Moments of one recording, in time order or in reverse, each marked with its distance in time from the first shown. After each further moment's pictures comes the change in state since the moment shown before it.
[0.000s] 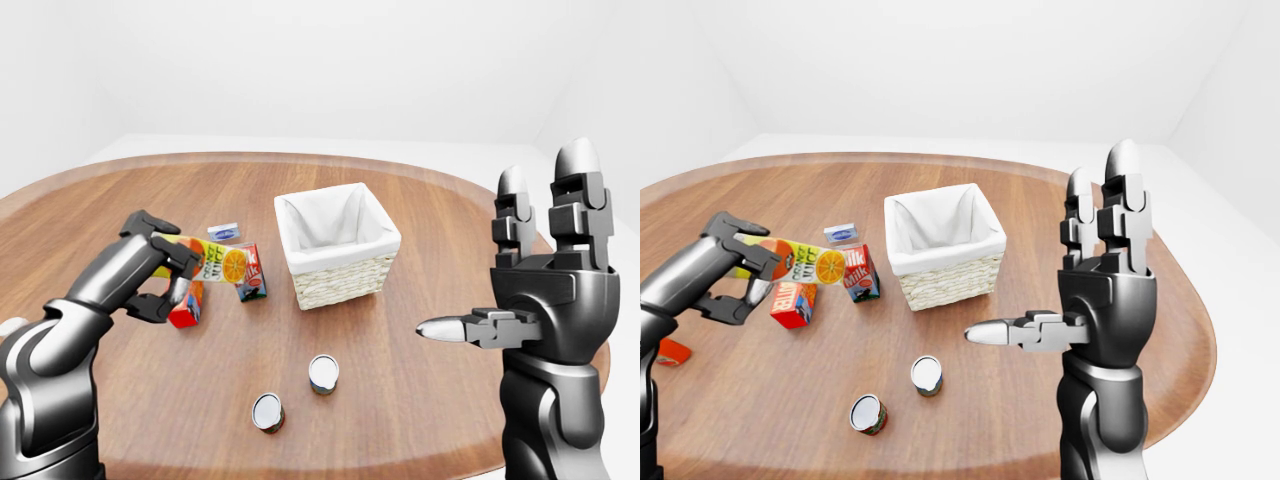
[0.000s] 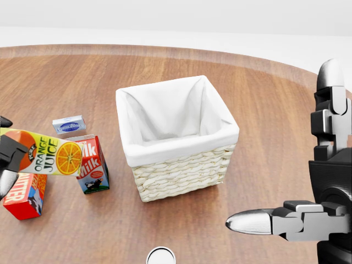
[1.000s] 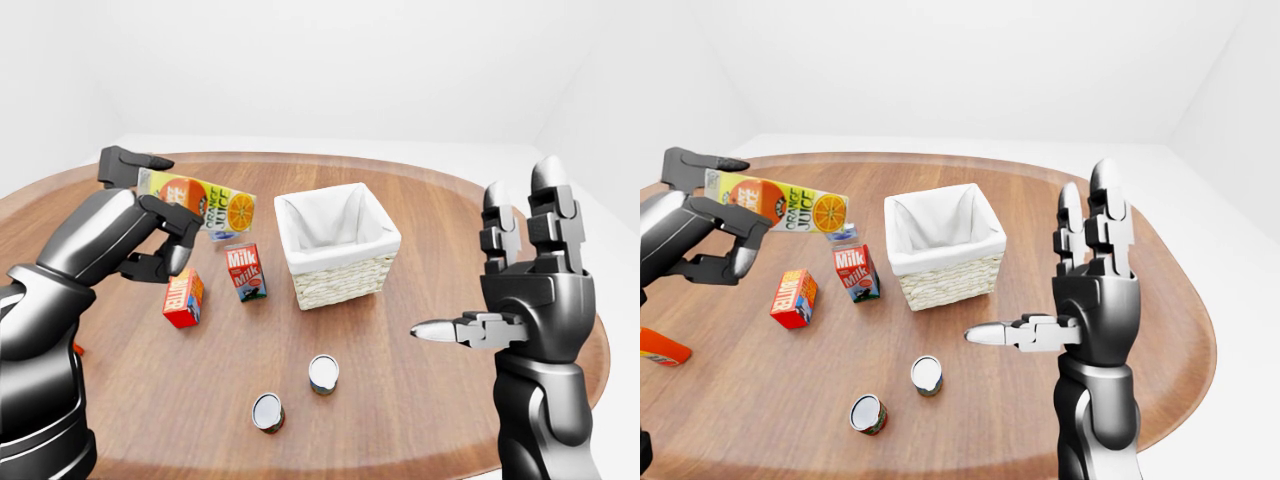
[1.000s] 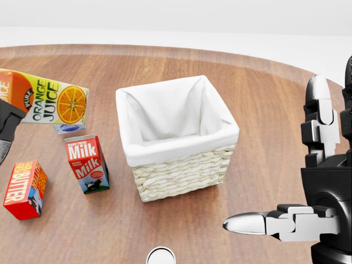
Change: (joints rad) left arm -0.147 0.083 -0.012 -0.110 -0.105 0.000 0.000; right arm 0.035 0.006 0.007 0.041 -0.008 0.000 0.013
